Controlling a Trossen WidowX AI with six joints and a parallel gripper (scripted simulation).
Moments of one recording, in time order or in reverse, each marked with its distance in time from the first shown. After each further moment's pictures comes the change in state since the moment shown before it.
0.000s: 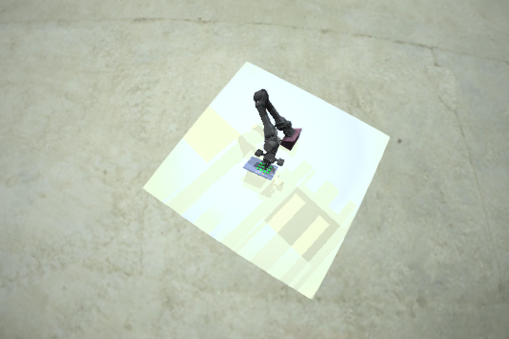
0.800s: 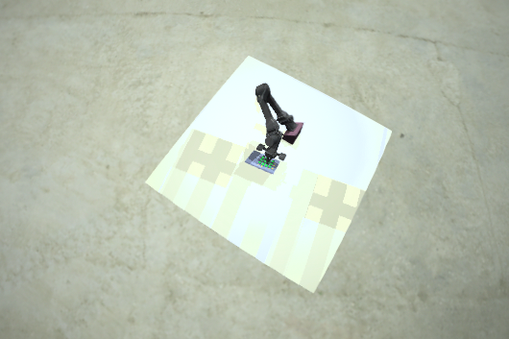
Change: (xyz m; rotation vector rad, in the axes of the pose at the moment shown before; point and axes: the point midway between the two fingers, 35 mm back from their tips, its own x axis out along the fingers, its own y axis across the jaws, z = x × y) arm 0.002 0.000 0.000 0.001 -0.001 0.000
